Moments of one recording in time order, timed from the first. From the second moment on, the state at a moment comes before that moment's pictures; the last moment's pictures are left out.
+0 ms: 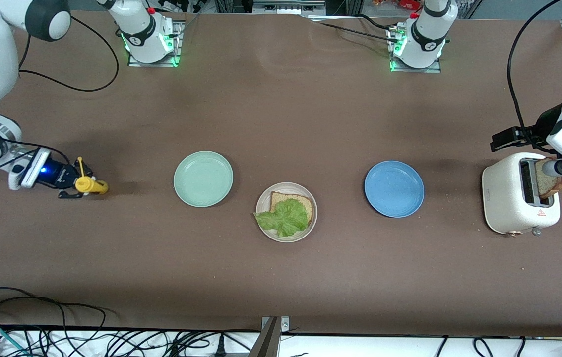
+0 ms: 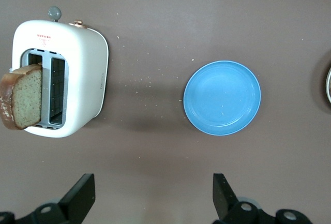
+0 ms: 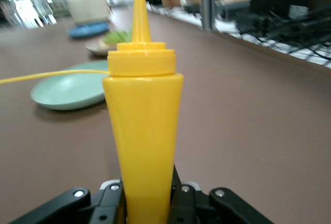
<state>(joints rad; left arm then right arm) -0.04 0.18 0.04 -1.47 -0.01 1.50 -0.09 0.05 0.80 -0.62 -1.78 1.46 1.60 -2.40</state>
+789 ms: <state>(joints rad) -0.04 0.18 0.04 -1.47 -0.01 1.50 -0.09 0.78 0.77 -1.00 -1.47 1.02 1.92 -1.28</state>
